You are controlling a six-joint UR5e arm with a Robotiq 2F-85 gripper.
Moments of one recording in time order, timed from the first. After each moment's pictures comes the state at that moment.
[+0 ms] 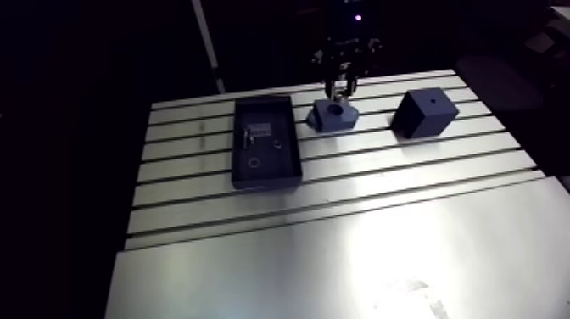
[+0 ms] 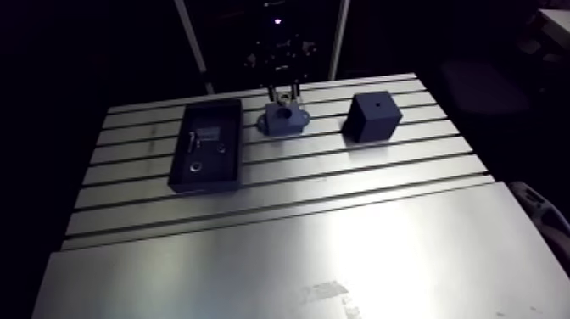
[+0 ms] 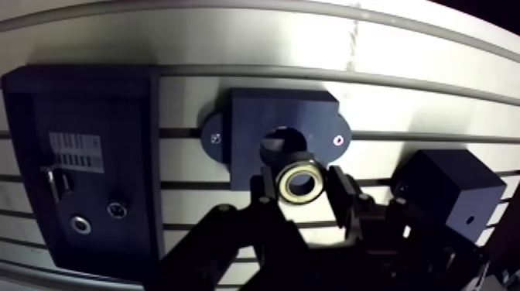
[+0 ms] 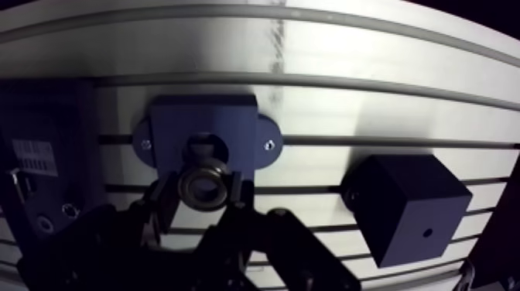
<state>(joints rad) -0.20 -1.05 1.60 -2.02 -1.68 -1.82</state>
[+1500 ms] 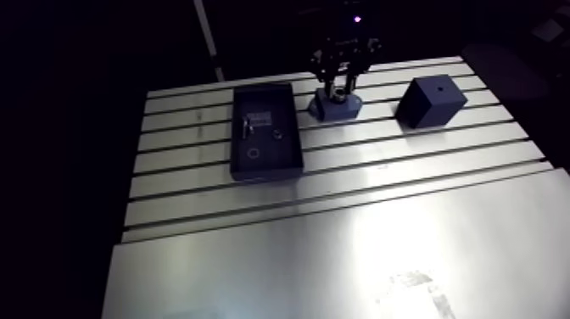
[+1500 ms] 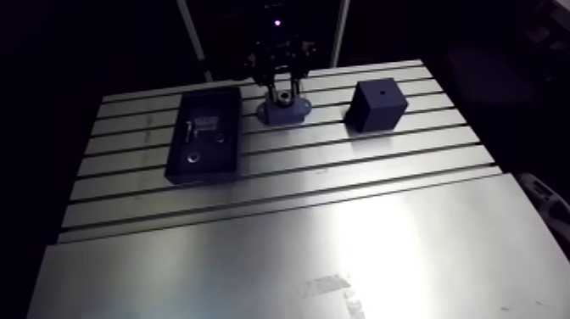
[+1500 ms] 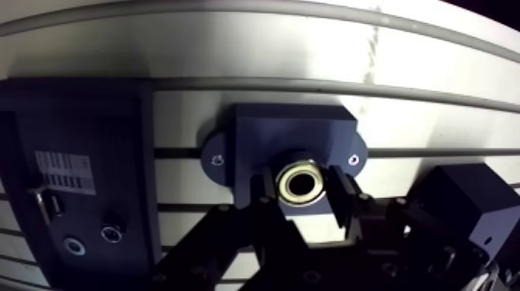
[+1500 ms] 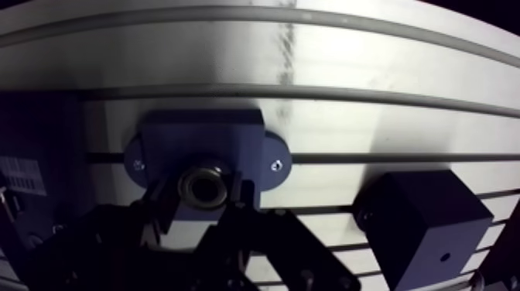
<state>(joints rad) -0.19 -1.01 1.61 -2.06 -1.67 -1.81</state>
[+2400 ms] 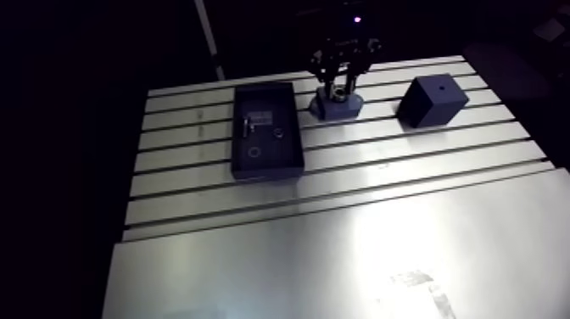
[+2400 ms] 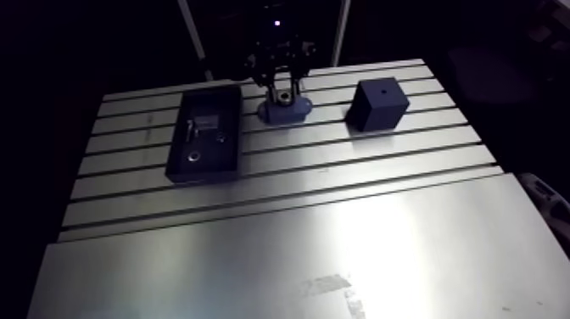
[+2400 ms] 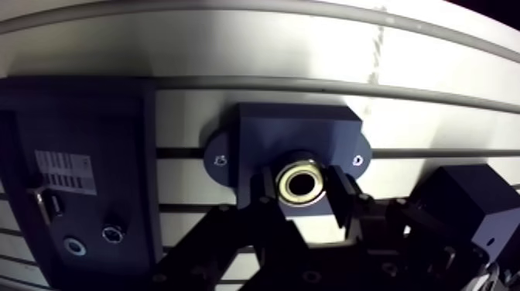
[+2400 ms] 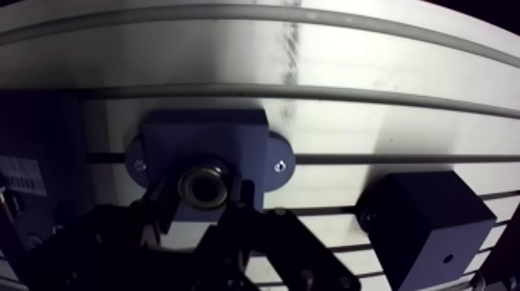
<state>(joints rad) -0.19 -1.01 1.61 -2.06 -1.67 -1.81</state>
